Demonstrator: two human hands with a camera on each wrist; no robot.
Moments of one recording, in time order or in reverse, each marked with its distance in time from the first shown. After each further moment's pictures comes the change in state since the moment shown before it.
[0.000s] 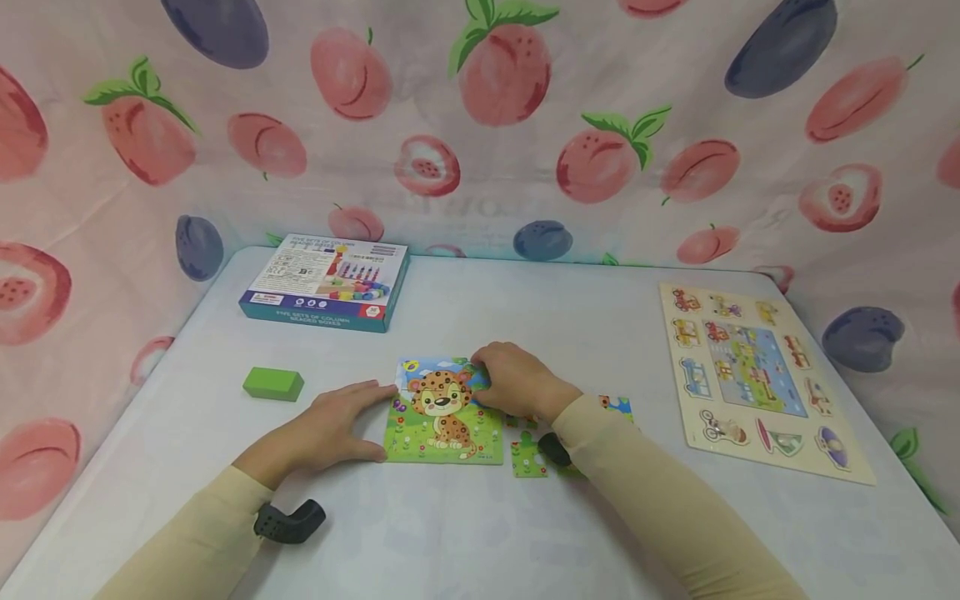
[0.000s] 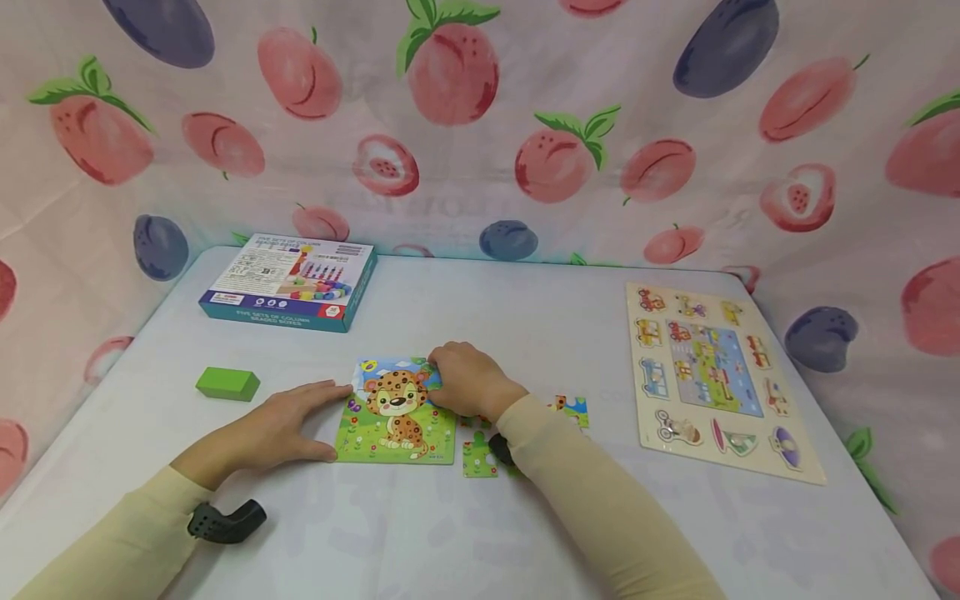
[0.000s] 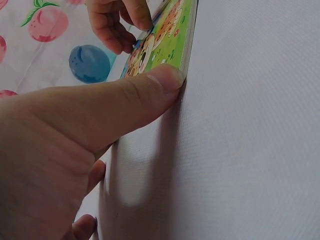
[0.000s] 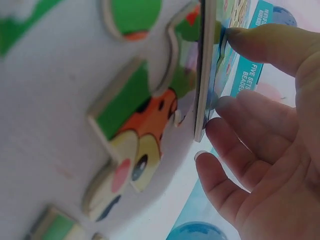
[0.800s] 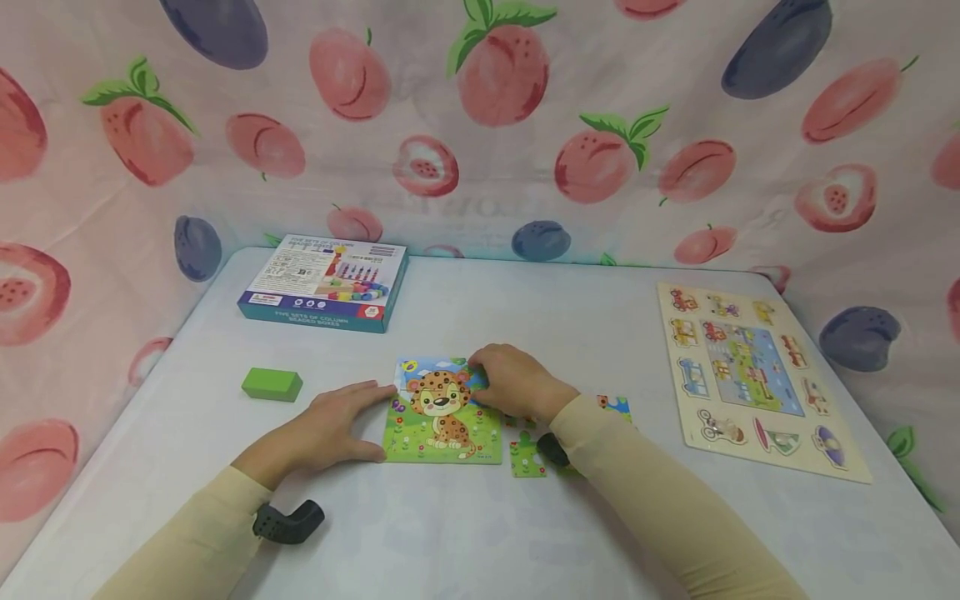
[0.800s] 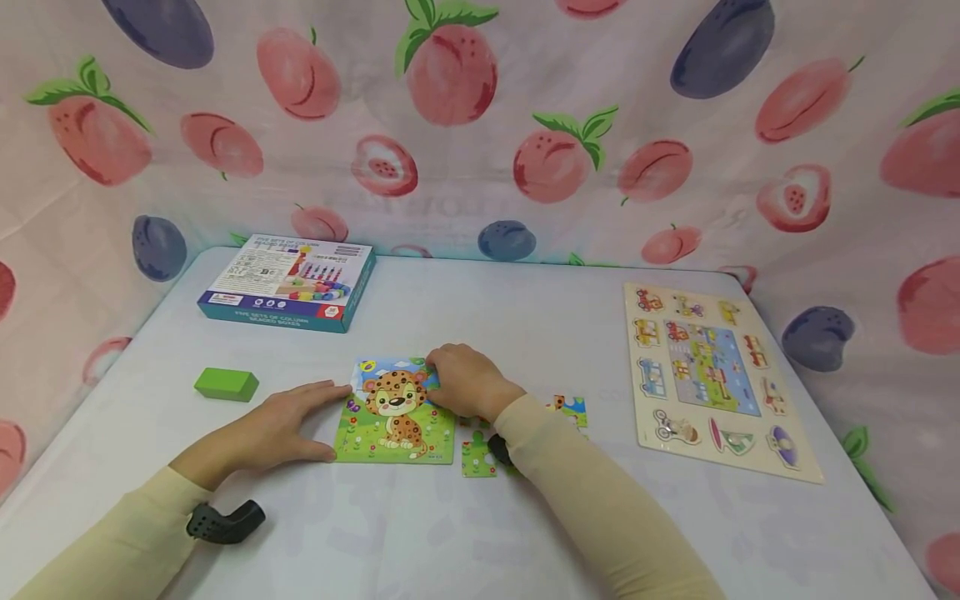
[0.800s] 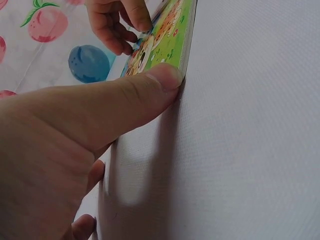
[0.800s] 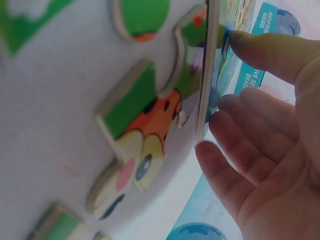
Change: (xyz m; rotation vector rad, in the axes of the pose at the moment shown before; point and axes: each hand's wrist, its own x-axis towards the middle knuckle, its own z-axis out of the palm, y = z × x) left_hand -0.001 0.001 0.000 0.005 -0.001 -0.004; right_hand 0.000 -0.001 0.001 -0.010 -0.004 -0.009
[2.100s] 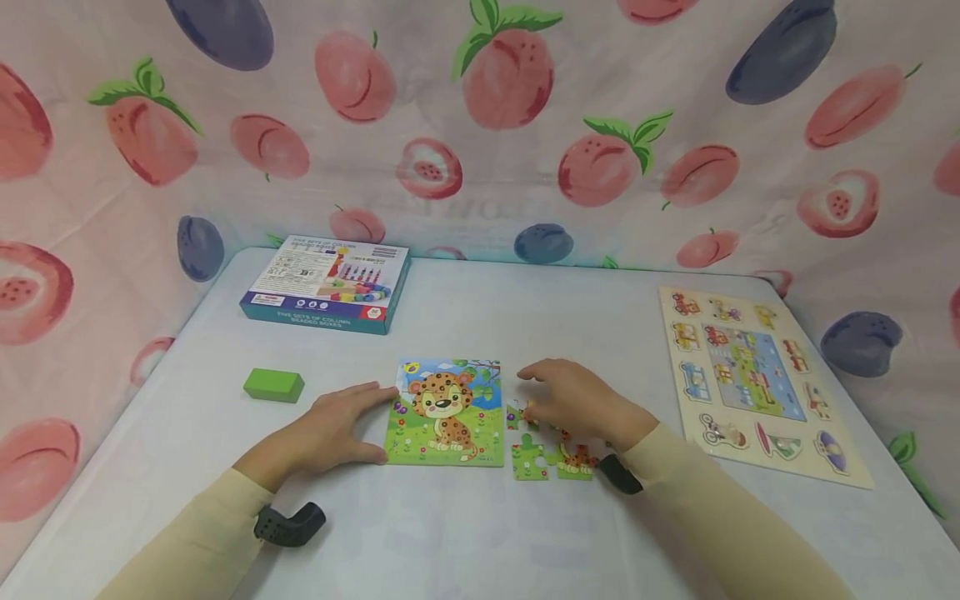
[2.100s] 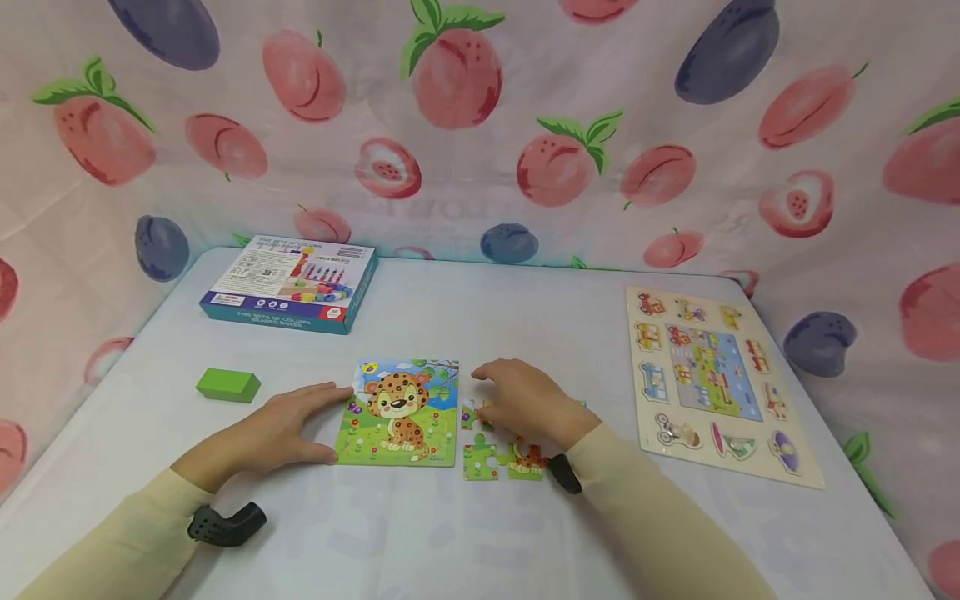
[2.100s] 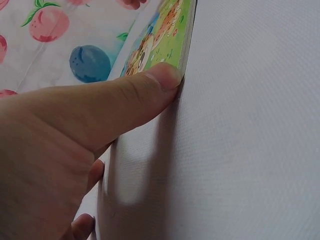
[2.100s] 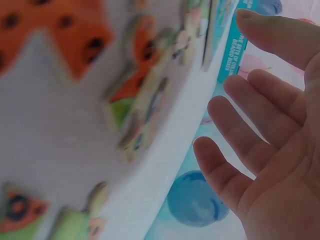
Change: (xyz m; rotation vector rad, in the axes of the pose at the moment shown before) left_hand 0.000 -0.003 0.002 -0.006 0.008 -0.003; right_hand -0.063 0.039 -0.015 0.109 0.057 0.010
